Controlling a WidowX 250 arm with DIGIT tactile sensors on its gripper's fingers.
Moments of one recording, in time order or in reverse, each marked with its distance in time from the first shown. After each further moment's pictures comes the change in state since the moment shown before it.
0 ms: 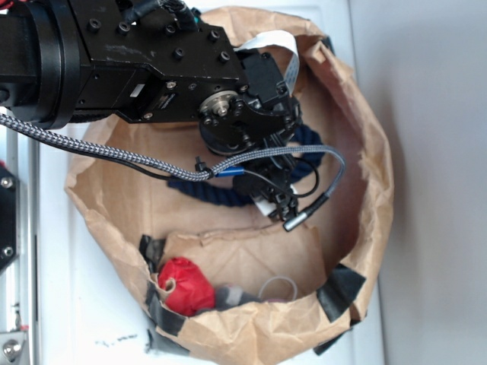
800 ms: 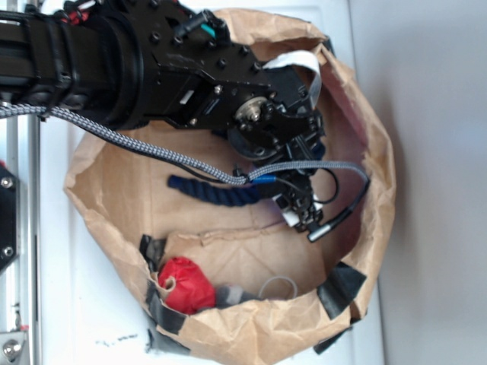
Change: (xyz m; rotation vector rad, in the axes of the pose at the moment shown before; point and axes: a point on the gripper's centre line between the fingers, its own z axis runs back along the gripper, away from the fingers) arm 0.012 -0.012 -0.035 -0.066 -0.029 -0.080
